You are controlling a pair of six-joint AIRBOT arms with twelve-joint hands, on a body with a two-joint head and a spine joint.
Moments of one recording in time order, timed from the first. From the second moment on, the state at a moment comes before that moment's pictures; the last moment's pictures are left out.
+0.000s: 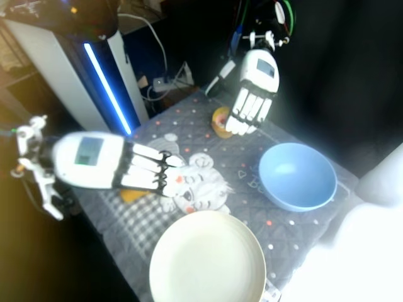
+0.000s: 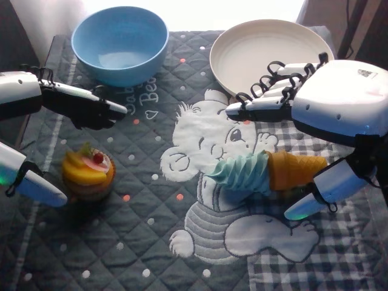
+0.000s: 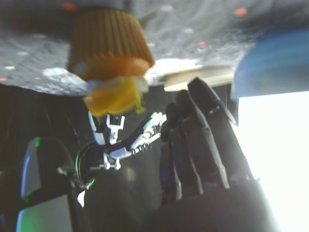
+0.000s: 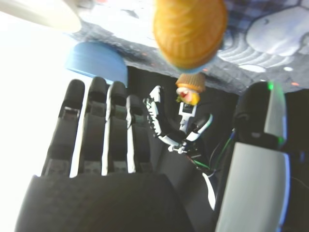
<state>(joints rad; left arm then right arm) 0.76 -0.92 1.24 0.69 -0.74 0.15 -0.79 -0.82 0.98 -0.34 0.61 -0.67</state>
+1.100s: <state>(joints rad) 0.76 -0.98 1.28 0.79 -0.67 0.06 -0.79 -0.90 1.04 -0.35 0.51 -0.62</state>
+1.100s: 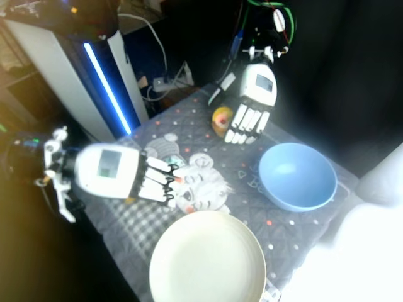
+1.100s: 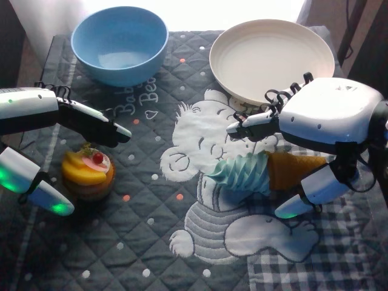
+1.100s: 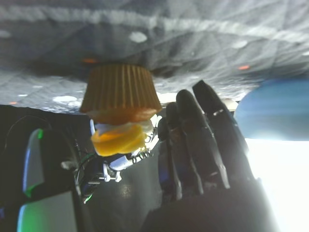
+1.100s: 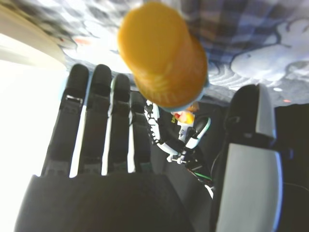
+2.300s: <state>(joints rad) 0.80 -0.96 1.29 0.58 -0.75 0.15 -0.79 -0.91 1.04 -0.28 0.61 -0.63</state>
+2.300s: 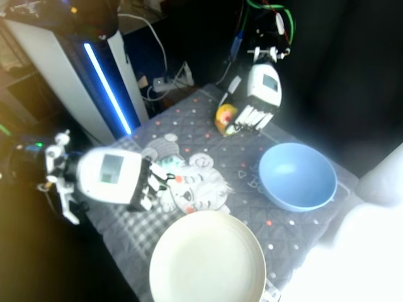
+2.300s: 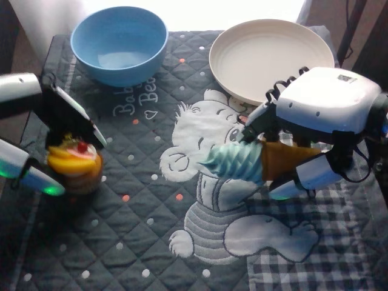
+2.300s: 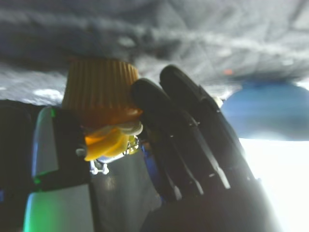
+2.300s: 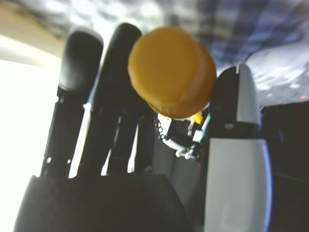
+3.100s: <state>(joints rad) 0.49 -1.05 1.43 0.51 -0.73 0.26 -0.69 -0.93 1.16 -0.03 0.79 -0.79</state>
